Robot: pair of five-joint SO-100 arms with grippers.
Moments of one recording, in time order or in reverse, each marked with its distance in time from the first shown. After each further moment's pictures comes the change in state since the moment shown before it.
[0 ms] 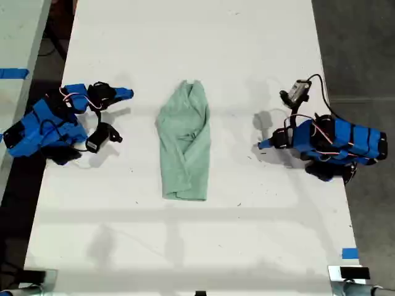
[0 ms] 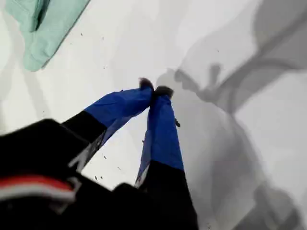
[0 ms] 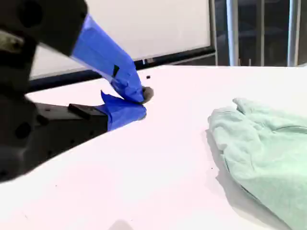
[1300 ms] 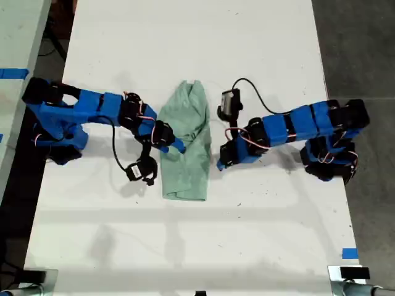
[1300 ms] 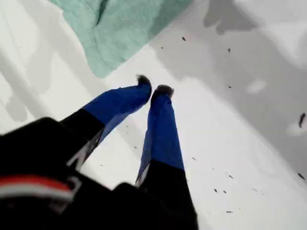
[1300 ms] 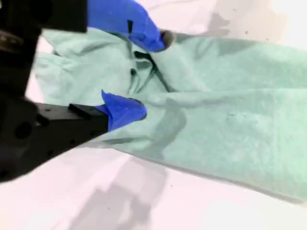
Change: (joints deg) arm 0 39.8 -111.4 -92.8 18.8 -19.6; arm 1 -20.0 -108.3 -89.4 -0.7 14.1
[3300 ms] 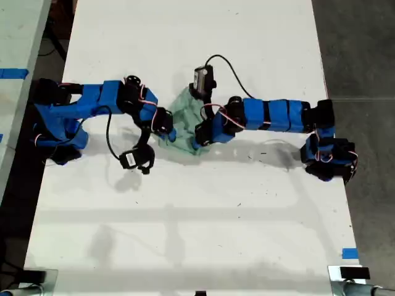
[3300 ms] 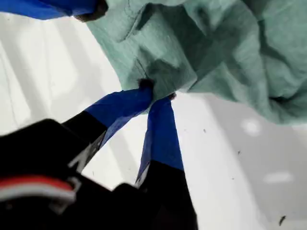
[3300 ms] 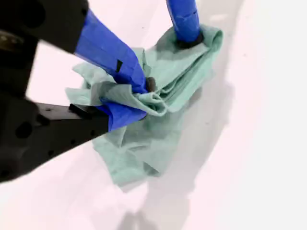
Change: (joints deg) arm 0 -5.4 -5.0 -25.8 21.5 10.9; arm 1 10.5 -20.0 -38.1 8.8 -17.1
